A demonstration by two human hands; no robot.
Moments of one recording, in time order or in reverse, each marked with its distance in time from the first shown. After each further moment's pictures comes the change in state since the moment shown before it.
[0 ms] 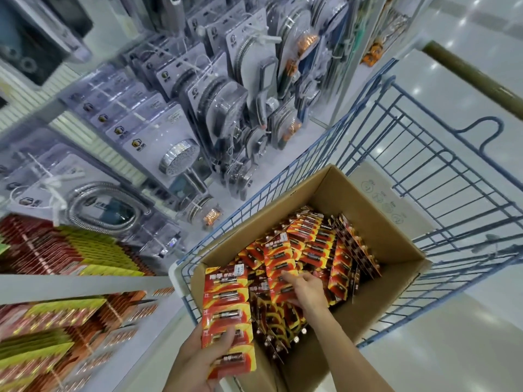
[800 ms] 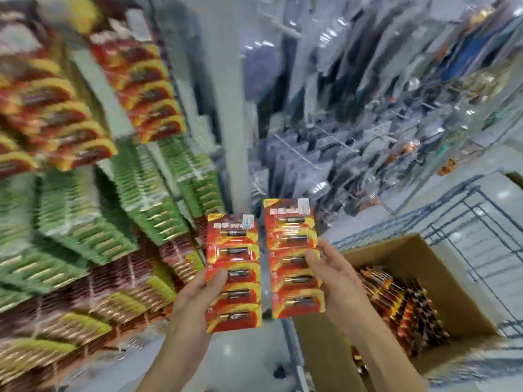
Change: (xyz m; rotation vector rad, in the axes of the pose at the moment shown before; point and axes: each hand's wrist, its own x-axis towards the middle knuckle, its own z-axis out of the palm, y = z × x) left_hand -0.190 0.035 -0.186 -0.549 0.063 0.547; right_hand -0.326 -0.036 0.145 -0.062 -0.740 -0.546
